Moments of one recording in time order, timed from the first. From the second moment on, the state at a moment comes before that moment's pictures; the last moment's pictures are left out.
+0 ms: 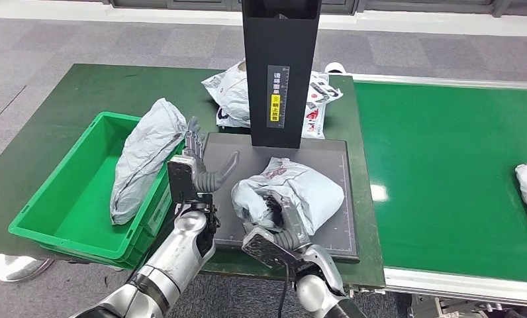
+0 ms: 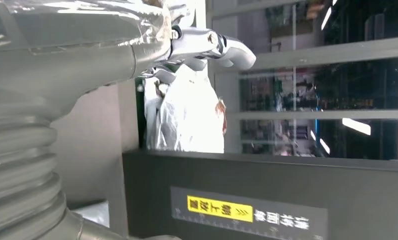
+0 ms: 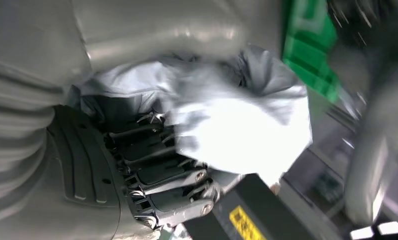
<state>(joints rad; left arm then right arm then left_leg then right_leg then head) -0.53 -0.27 -0.28 -0.77 0.00 0.36 -0.68 -0.25 0.17 0.67 -1.03 0.43 -0.42 -0.34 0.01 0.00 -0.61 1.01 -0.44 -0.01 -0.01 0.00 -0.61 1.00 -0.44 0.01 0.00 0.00</state>
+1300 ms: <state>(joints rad) -0.63 -0.15 -0.65 -0.63 -0.60 0.05 -0.40 -0.12 0.13 0.31 -1.28 -0.17 -0.15 -0.63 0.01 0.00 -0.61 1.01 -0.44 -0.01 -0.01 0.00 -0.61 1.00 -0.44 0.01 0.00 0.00</state>
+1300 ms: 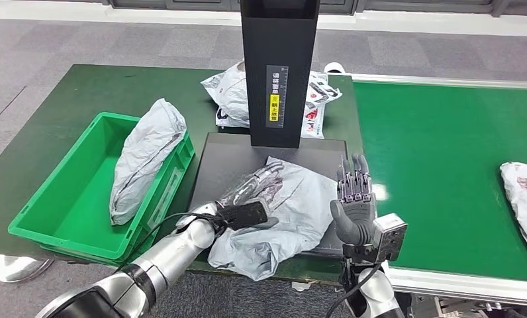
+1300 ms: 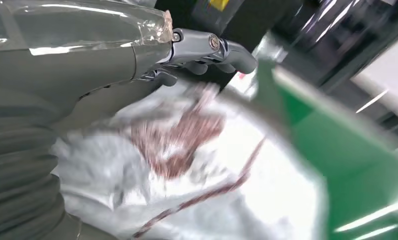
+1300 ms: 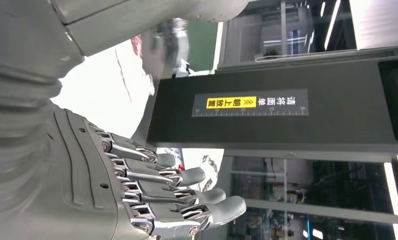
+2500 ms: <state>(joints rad) -0.56 -0.07 -0.20 -1.05 -1.09 0.70 -0.25 -0.03 0.15 0.19 -1.43 -0.16 -0.20 -0.62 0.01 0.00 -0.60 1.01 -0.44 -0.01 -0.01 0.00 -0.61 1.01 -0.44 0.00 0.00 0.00</state>
